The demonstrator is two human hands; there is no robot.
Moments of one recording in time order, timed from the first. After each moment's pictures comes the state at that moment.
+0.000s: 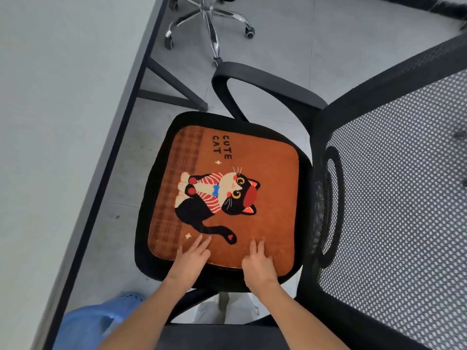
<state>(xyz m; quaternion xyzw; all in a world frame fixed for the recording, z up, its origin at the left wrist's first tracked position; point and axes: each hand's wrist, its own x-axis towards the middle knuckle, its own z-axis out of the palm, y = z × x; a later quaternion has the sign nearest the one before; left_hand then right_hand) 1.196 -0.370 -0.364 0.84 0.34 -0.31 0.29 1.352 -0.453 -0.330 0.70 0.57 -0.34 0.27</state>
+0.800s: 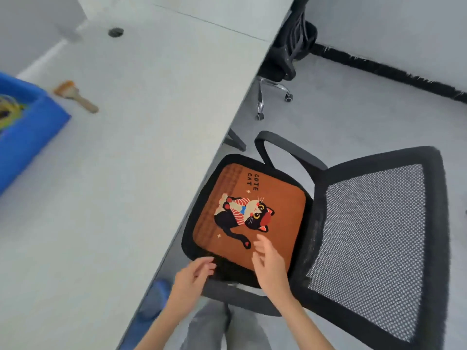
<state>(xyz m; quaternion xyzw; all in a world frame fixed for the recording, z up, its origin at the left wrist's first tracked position) 1.137 -0.440 -0.107 0.52 0.62 0.15 0.57 1.329 -0.456 -0.093 0.76 0.45 -0.41 -0.22</state>
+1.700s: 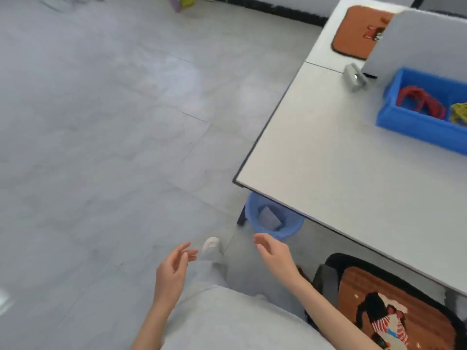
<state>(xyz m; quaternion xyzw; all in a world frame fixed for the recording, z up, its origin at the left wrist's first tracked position) 1.149 -0.861 -0.022 -0.20 0.81 0.55 0.10 1.133 -0.627 -0.025 0.13 0.83 -0.50 0.21</state>
